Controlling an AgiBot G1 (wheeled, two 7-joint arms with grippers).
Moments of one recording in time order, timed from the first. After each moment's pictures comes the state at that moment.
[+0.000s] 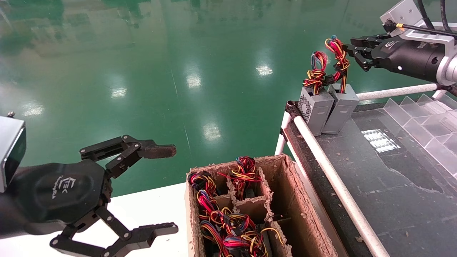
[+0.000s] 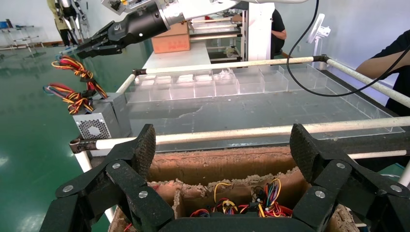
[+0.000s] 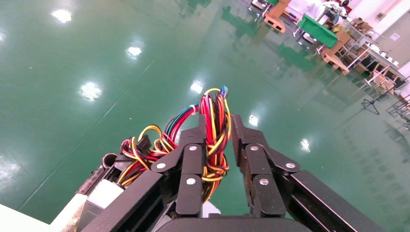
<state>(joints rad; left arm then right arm) -1.08 0.60 0.32 -1.28 0.71 1.48 -0.17 1.91 -1.04 -0.56 0.00 -1.25 -0.90 -0.37</state>
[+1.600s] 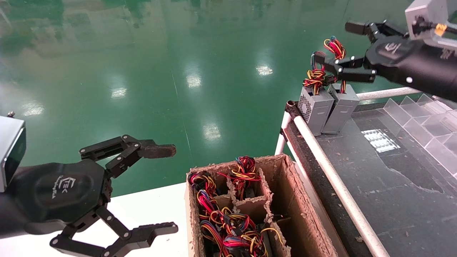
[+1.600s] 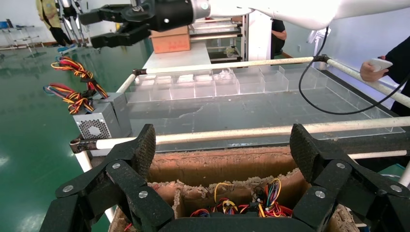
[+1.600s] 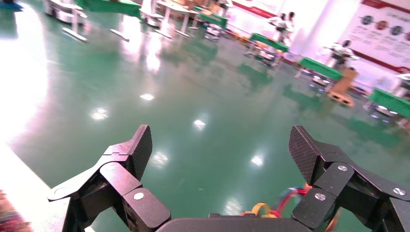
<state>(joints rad) -1.08 0.60 0.32 -1.28 0.70 1.48 -0.17 1.58 -0.83 -0.42 0.58 -1.01 -1.19 -0.15</state>
